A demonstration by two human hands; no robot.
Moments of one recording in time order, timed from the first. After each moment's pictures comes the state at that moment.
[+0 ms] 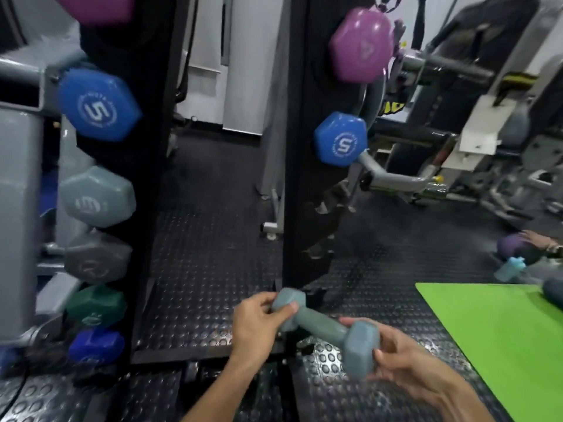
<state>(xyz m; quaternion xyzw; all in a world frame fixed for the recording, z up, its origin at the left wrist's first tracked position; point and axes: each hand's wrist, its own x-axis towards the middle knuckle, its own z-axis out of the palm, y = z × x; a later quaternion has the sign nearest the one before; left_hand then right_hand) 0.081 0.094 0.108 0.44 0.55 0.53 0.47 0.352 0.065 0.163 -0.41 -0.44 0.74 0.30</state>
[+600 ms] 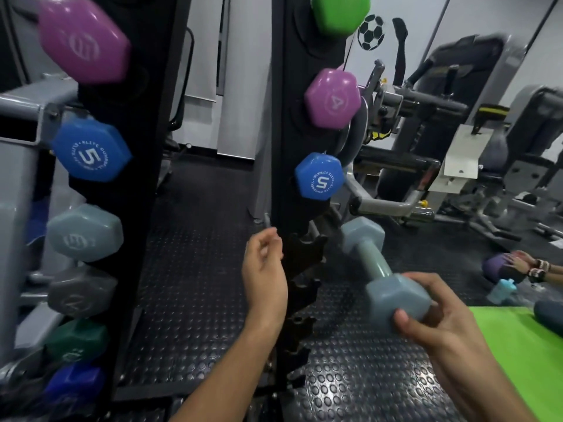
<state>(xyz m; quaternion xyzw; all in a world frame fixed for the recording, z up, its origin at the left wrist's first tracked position) 0.111 0.134 0.245 0.33 0.41 0.74 0.42 0.331 0.049 0.283 -0.43 -0.57 0.42 0.56</state>
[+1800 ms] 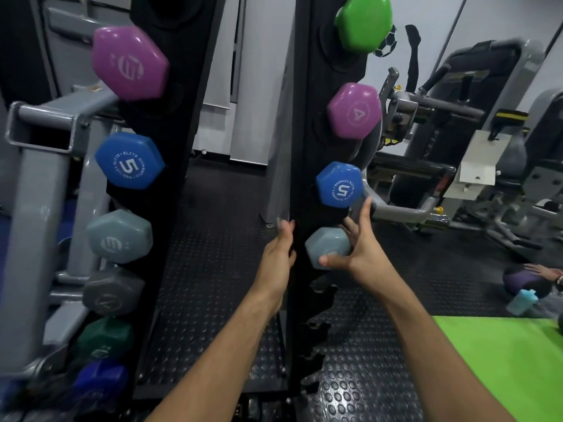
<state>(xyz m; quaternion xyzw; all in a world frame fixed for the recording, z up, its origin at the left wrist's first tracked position) 0.075 0.168 0.248 0.45 0.36 0.61 0.54 0.250 0.177 0.298 -0.47 -0.69 0.36 0.41</state>
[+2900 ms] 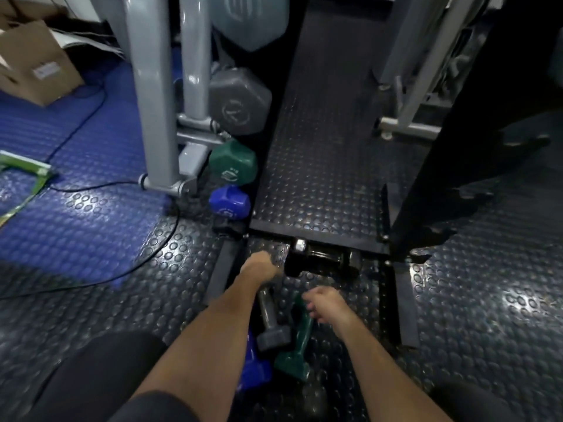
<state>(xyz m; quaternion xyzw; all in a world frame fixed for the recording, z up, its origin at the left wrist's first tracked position) -0.117 0.052 -0.133 0.42 0.81 0.05 0.41 0.082 0.032 -0.110 -0.67 -0.45 0.58 0.02</state>
